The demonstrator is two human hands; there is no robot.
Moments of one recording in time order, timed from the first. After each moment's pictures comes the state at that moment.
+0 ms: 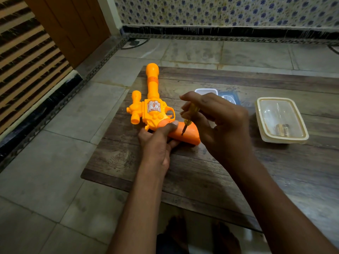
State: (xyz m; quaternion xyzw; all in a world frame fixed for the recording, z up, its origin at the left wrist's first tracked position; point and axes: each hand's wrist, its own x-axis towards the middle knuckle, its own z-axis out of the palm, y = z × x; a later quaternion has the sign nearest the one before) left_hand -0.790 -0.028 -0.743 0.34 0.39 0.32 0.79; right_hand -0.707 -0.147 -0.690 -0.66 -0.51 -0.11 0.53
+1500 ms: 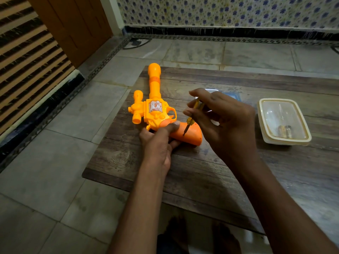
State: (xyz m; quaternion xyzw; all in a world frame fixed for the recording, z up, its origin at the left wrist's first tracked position) left_hand -0.787 -0.027 -0.744 0.34 0.40 0.31 0.79; right_hand -0.699 -0.146 -0.693 -0.66 -0.49 -0.11 0.55
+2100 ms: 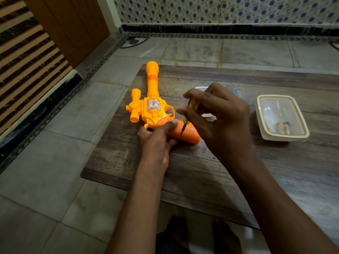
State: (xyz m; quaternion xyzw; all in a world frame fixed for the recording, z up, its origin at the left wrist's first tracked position) left_hand -0.788 -0.027 -0.745 0.34 0.40 0.31 0.79; right_hand -0.702 -0.140 -0.692 -0.67 -0.48 -0.14 0.55
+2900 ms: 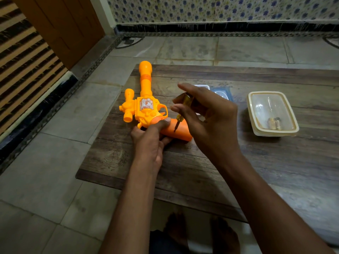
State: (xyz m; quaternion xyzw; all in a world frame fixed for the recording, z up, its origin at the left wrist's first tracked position) left_hand -0.789 -0.028 -0.740 0.35 0.40 0.31 0.79; right_hand -0.709 -0.140 -0.696 -0.65 -0.44 -0.10 0.61
